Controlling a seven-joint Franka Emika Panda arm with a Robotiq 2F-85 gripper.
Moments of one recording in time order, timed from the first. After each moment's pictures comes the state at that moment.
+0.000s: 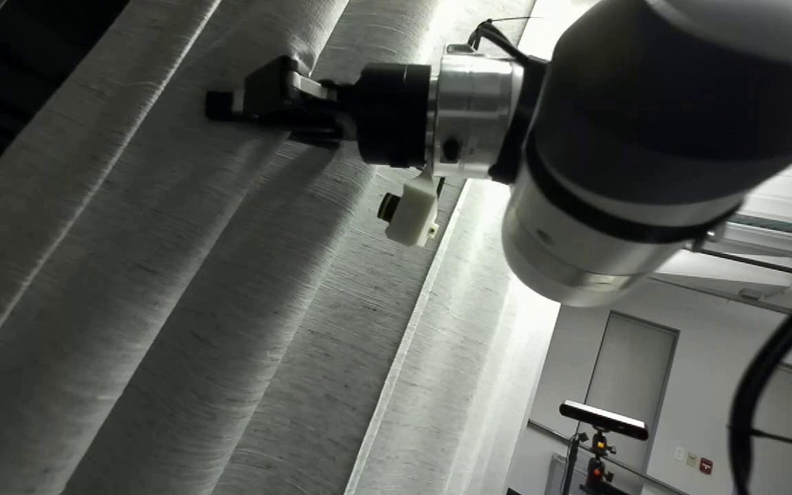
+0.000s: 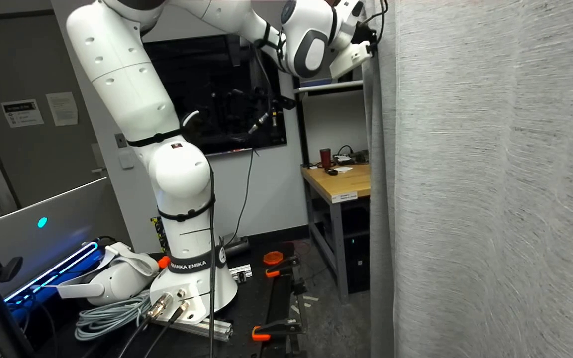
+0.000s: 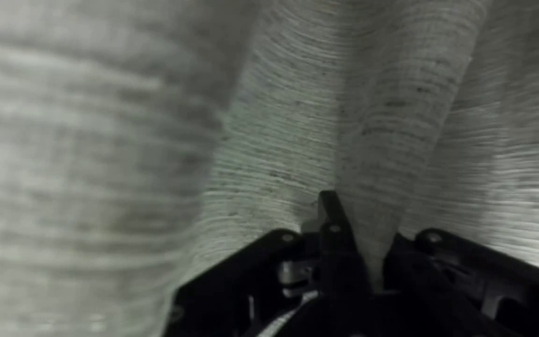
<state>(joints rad) 0.60 -0.24 0.04 -2.33 0.32 3.37 -0.54</state>
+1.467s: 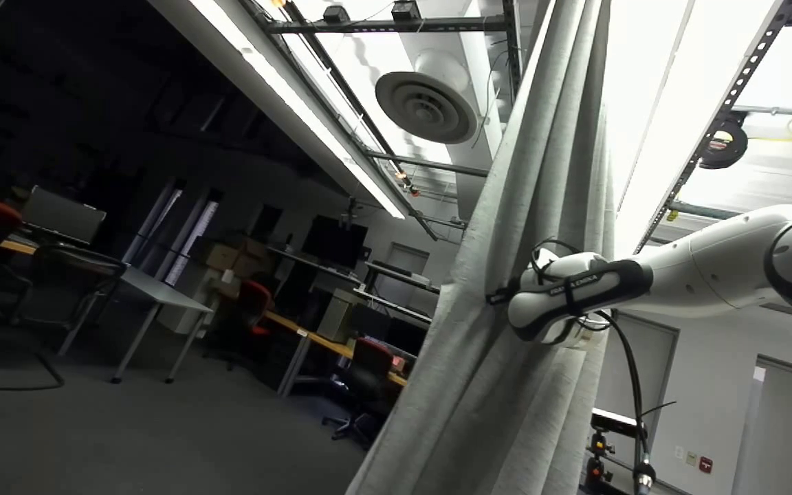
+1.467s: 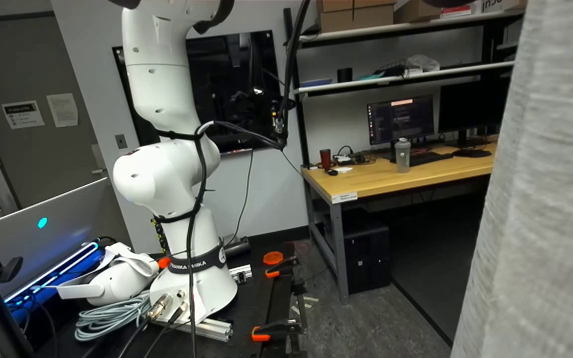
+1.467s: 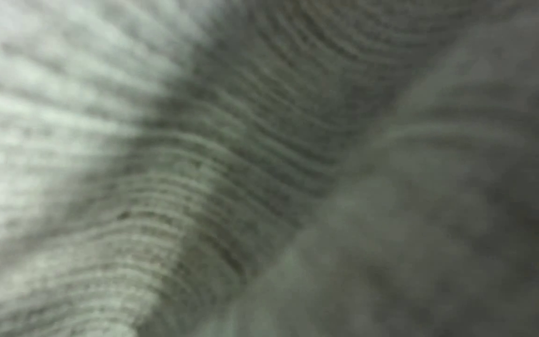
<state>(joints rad) -0.24 0.12 -0.40 -1.85 -0.17 3.35 -0.50</state>
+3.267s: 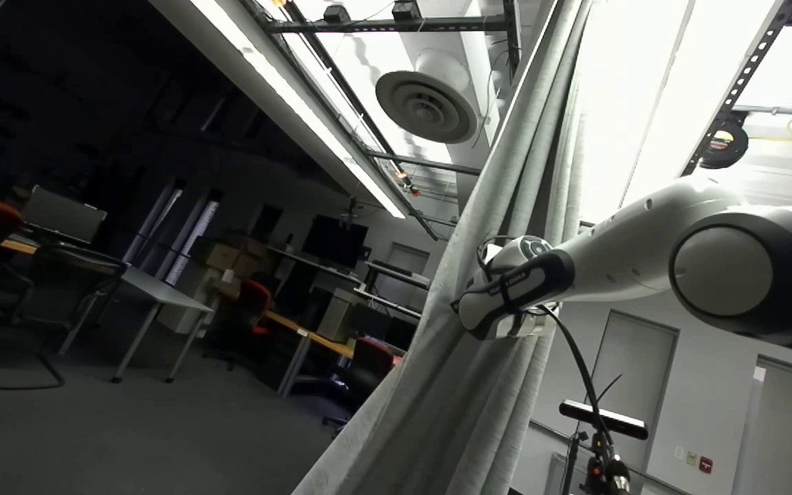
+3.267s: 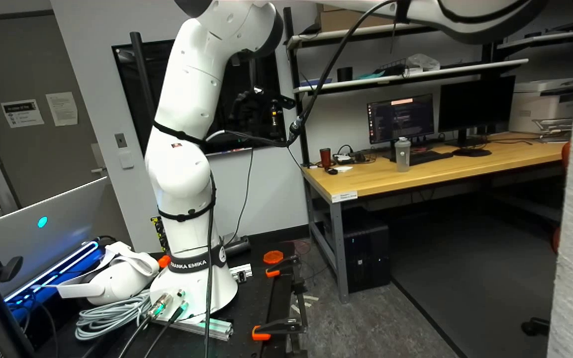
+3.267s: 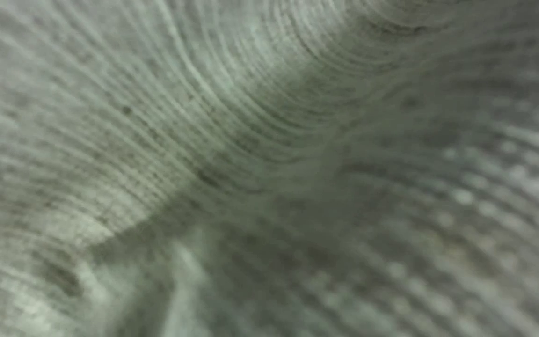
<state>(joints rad) 0.63 0.45 -1.28 -1.80 -0.01 3.15 -0.43</state>
